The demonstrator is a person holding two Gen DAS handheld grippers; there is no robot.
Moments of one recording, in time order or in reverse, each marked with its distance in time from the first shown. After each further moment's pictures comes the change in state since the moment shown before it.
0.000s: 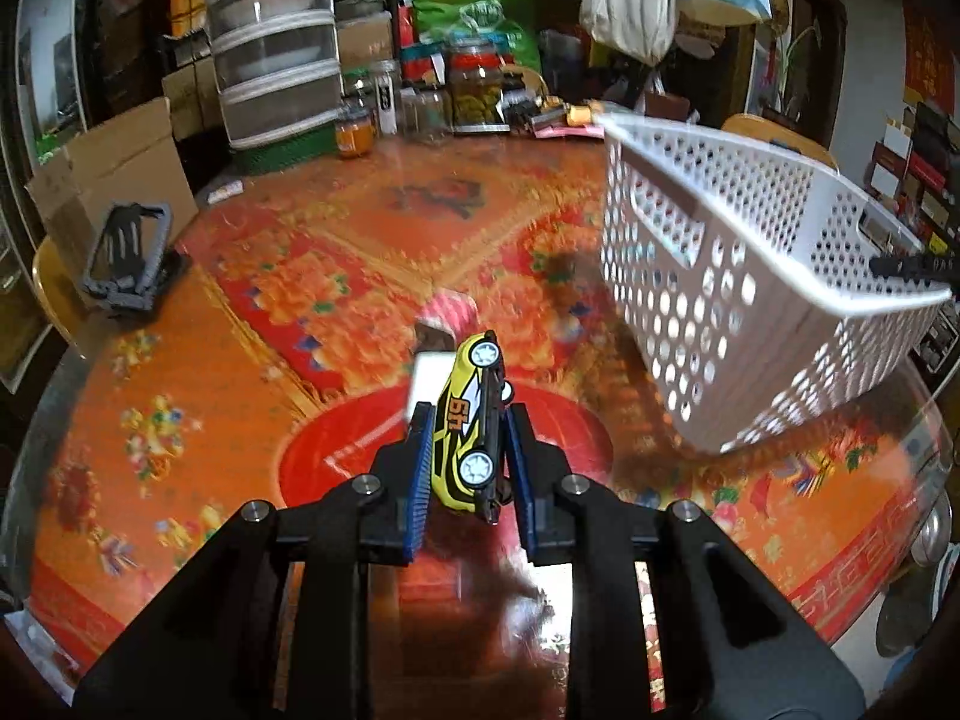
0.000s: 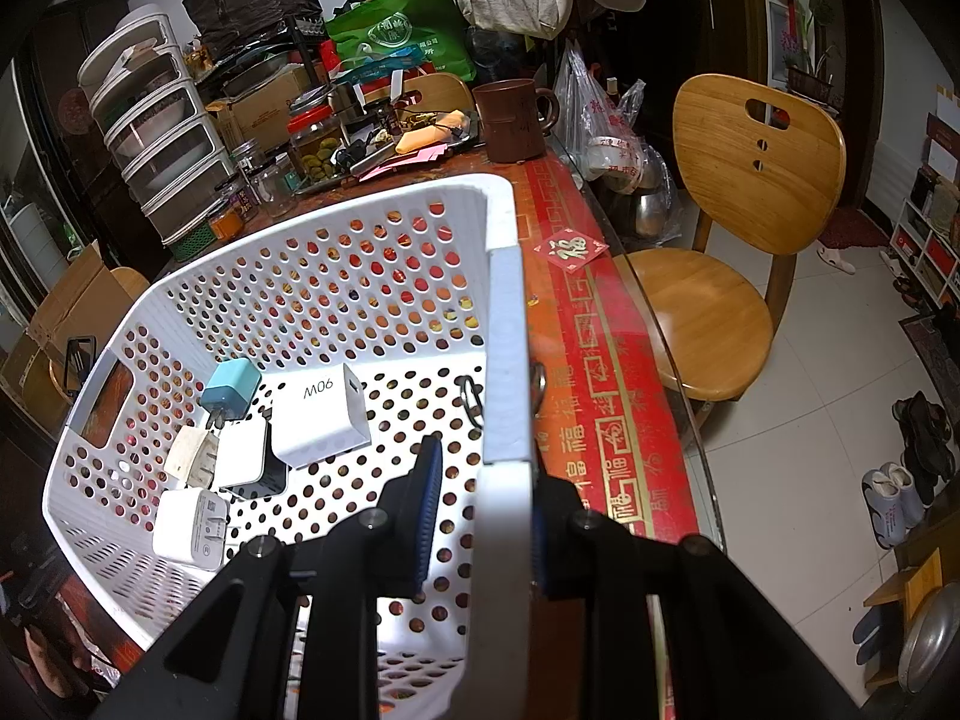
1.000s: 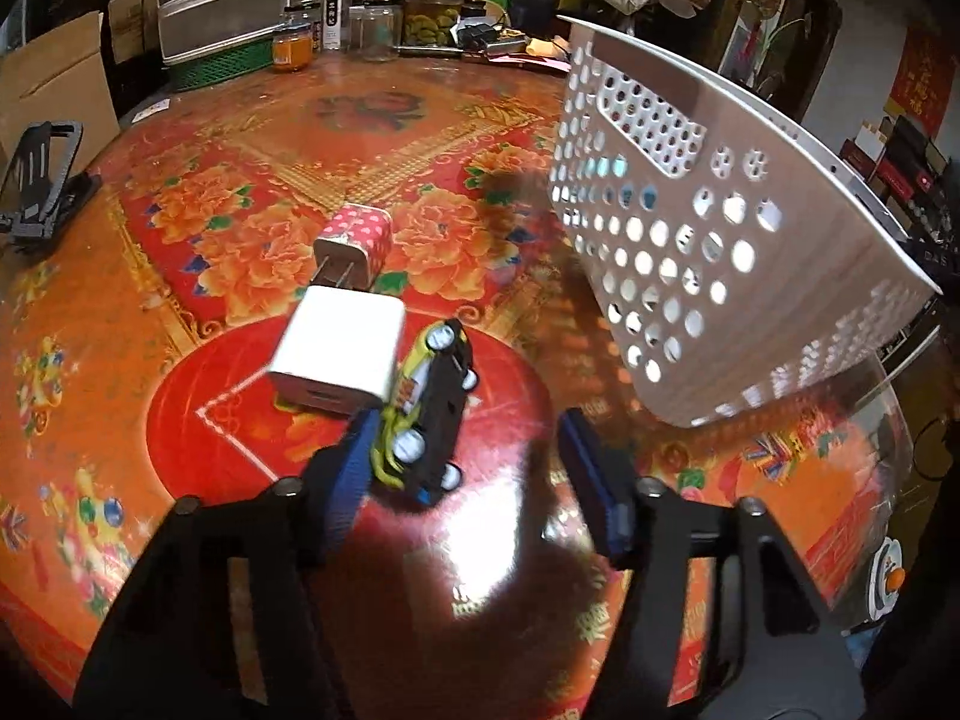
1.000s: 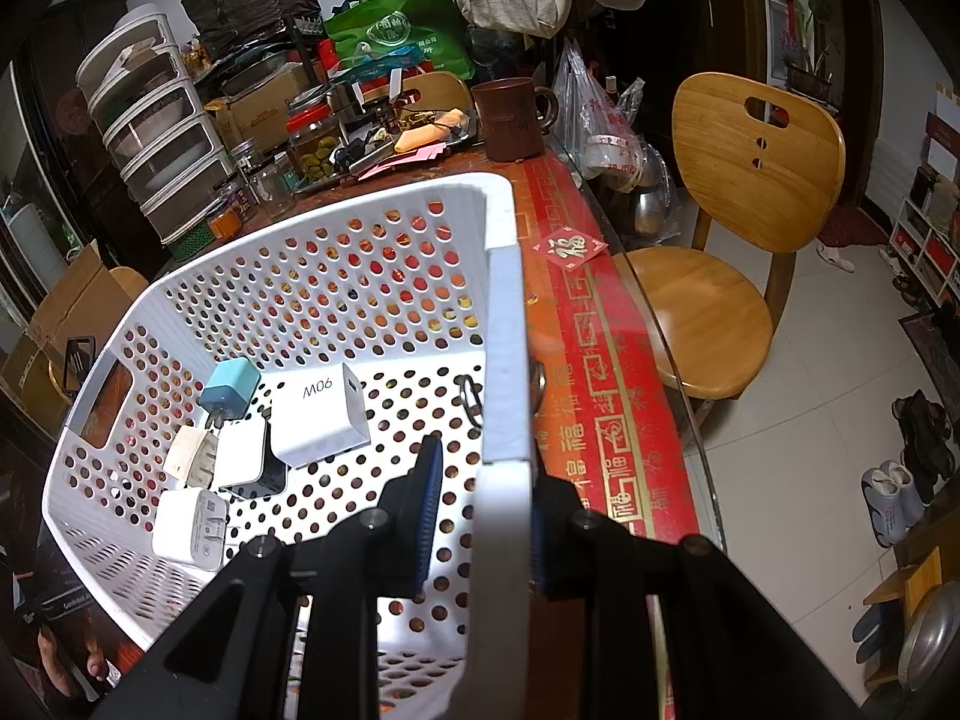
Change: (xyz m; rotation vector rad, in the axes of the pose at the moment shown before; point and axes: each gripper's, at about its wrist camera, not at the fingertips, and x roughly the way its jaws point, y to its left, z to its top) left arm 0.061 -0.017 -0.013 -0.050 0.179 -0.160; right arm 0.000 0.000 -0.001 0.004 0.001 0.000
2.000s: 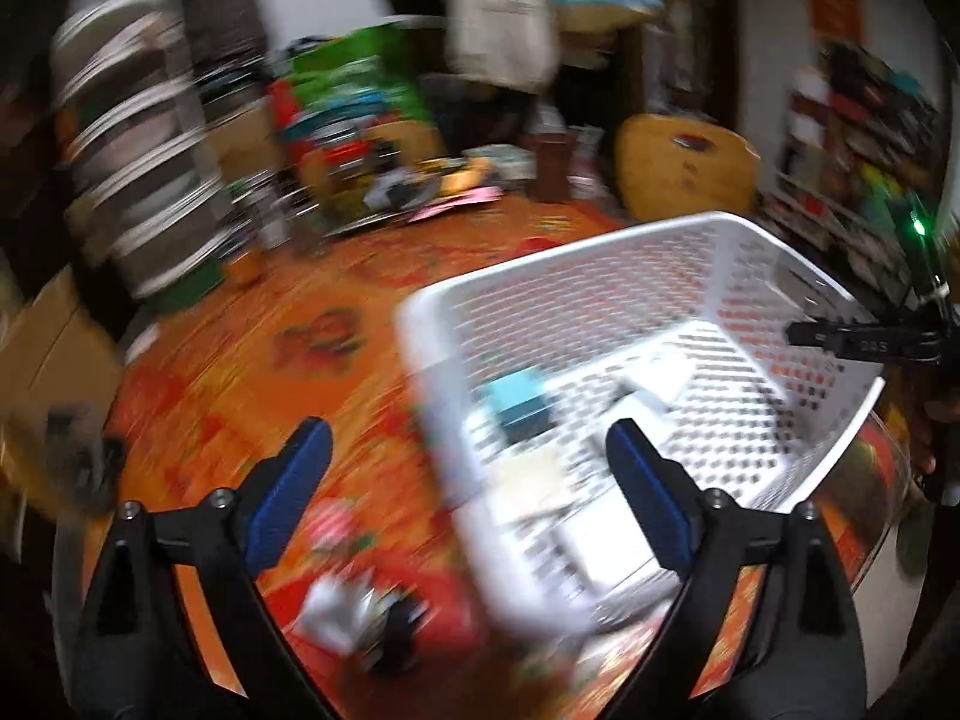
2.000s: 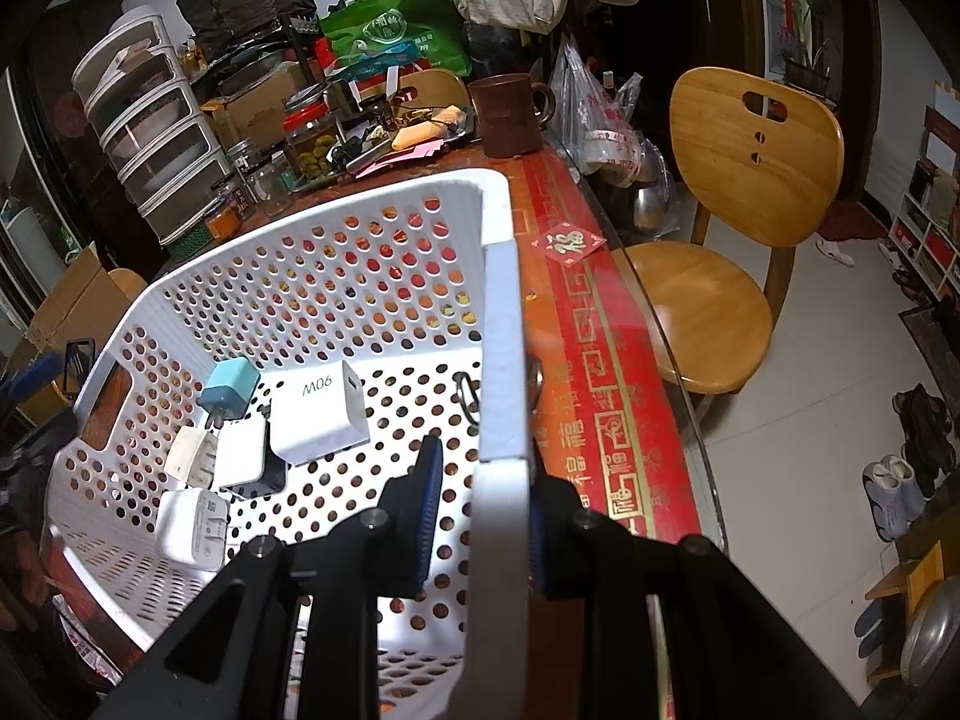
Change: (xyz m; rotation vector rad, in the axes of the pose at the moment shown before) left arm -0.080 -0.074 0.102 0.240 -0.207 0.070; right arm 0.002 0.000 0.000 0.005 0.012 -0.003
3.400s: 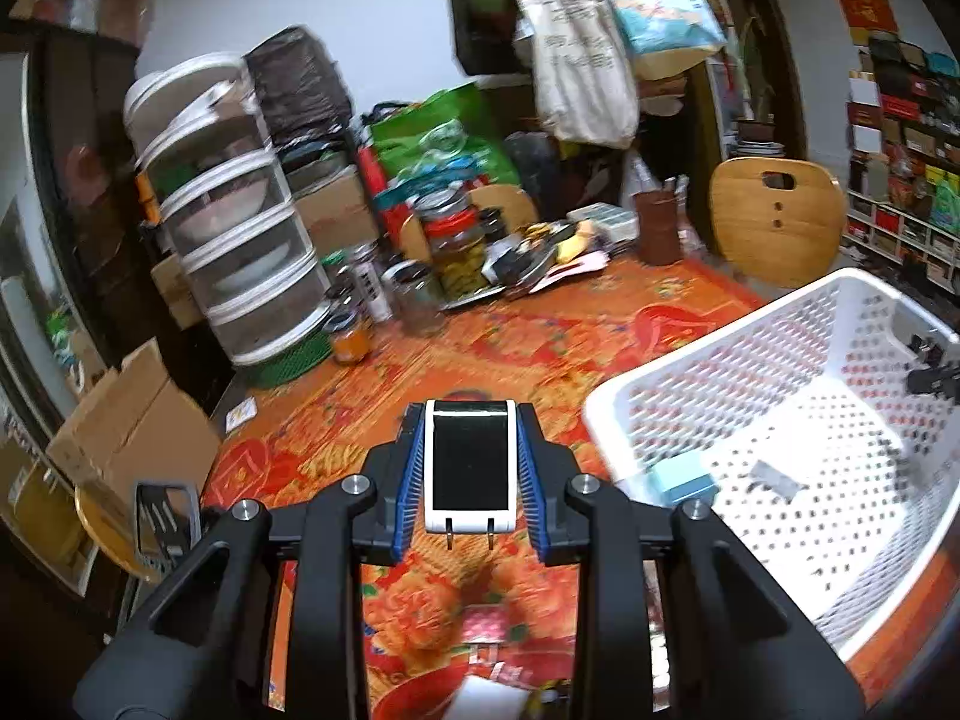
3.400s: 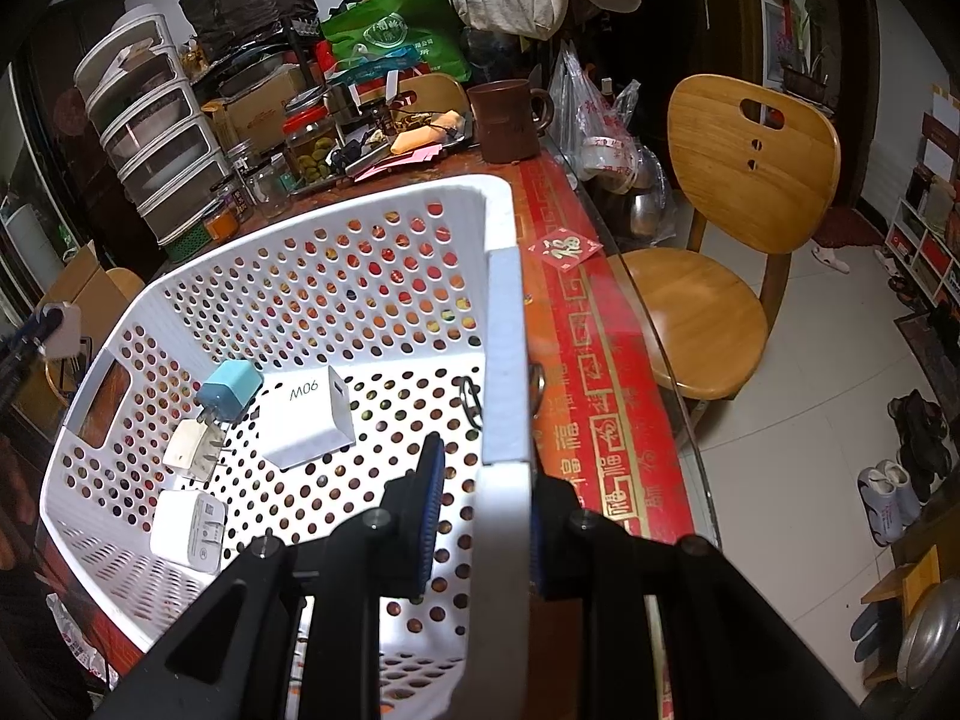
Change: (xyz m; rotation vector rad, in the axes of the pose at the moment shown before) left arm 0.015 0.023 0.044 0.106 -0.174 0.212; right arm -0.003 0.001 -0.001 -0.010 -0.017 -0.009
